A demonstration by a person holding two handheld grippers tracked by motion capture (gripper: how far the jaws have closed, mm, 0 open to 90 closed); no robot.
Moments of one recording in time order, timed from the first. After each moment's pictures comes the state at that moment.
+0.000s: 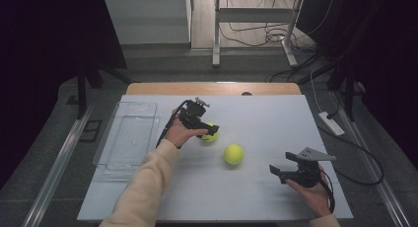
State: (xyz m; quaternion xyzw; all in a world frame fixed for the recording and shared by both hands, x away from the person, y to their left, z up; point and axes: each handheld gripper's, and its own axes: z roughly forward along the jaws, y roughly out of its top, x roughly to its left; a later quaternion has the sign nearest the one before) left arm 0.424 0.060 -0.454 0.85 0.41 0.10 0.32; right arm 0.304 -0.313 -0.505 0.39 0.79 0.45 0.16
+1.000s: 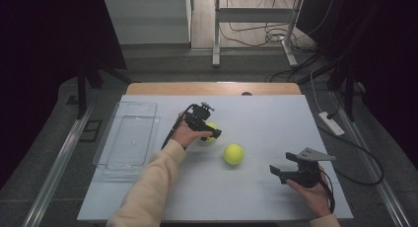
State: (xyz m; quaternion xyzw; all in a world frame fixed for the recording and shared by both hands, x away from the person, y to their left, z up) left arm 0.443 0.046 -0.487 0.85 0.43 0.07 0.28; right arm 0.305 -0.314 -0.506 0.39 0.79 0.45 0.16
